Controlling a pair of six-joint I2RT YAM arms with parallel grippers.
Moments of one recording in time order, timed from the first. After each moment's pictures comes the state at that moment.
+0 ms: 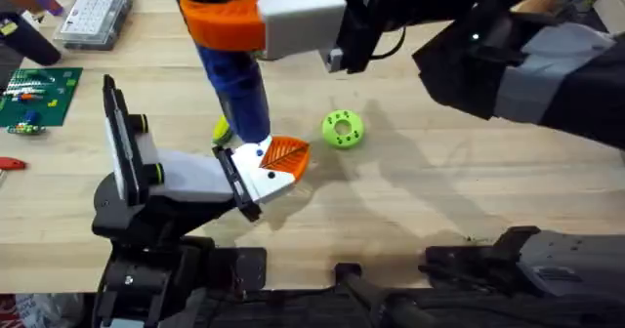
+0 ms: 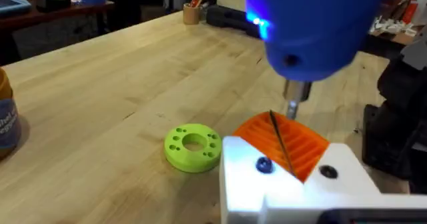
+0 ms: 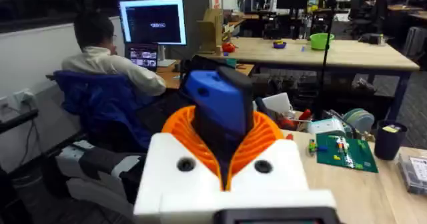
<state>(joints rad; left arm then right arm) -0.08 0.00 0.02 -0.12 0.98 -0.05 0.69 1.47 1.04 0.95 -1.14 0.49</state>
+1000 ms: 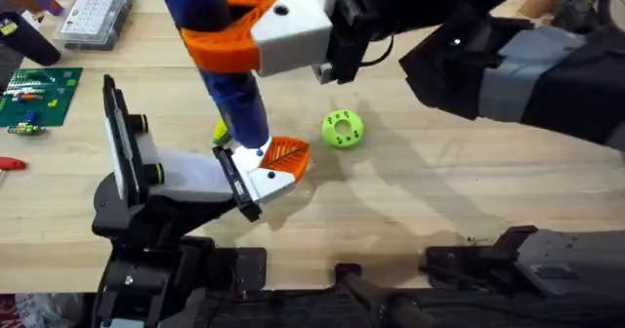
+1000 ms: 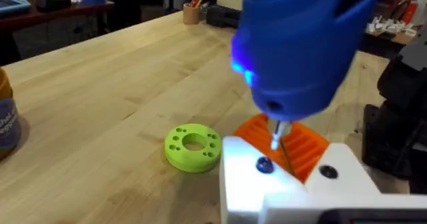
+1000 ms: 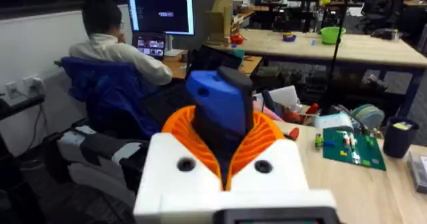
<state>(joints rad) -0.08 0.00 0.02 -0.12 0.98 -0.05 0.70 1.52 1.04 0.95 -1.18 0.44</state>
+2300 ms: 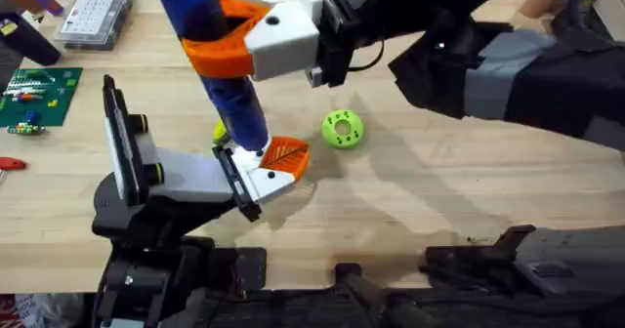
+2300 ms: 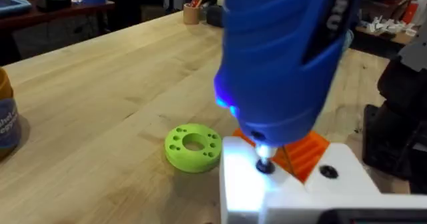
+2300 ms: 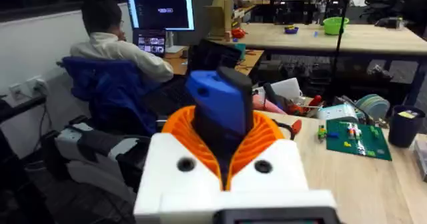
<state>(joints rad) -0.08 0.00 0.02 -0.12 0.98 -0.05 0.70 1.56 1.04 0.95 -1.18 0.44</state>
